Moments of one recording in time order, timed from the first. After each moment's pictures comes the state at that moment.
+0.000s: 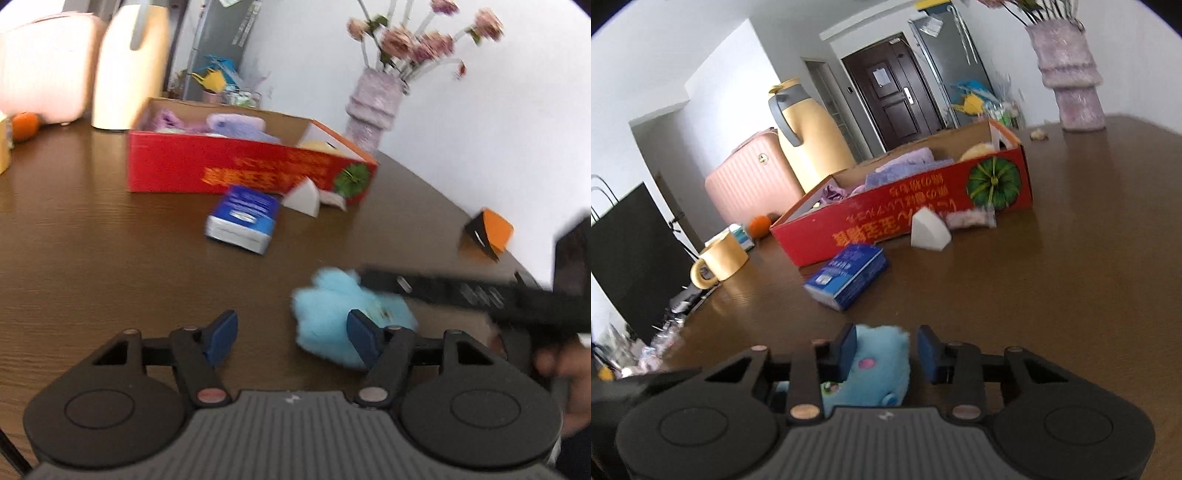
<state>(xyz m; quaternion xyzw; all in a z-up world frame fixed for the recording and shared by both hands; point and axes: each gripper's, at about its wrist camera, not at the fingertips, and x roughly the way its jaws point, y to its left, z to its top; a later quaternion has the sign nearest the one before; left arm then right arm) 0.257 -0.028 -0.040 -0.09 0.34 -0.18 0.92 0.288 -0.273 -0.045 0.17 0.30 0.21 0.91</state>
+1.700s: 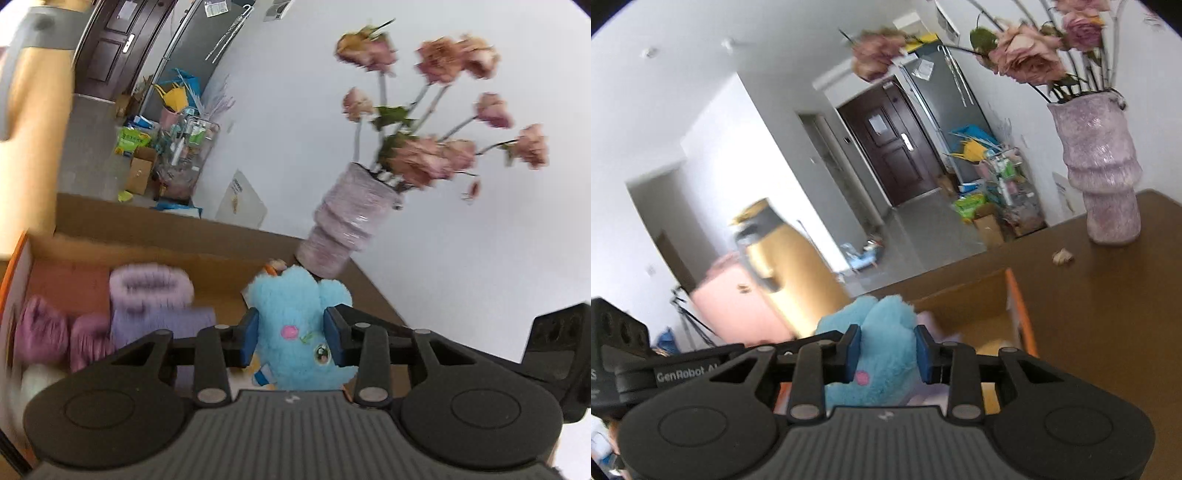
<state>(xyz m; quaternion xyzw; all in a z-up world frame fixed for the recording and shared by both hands) 0.531 -0.076 0.071 -0.17 0.30 -0.26 0.90 0.480 -0.313 0.078 0.23 0.24 0.21 0.92</state>
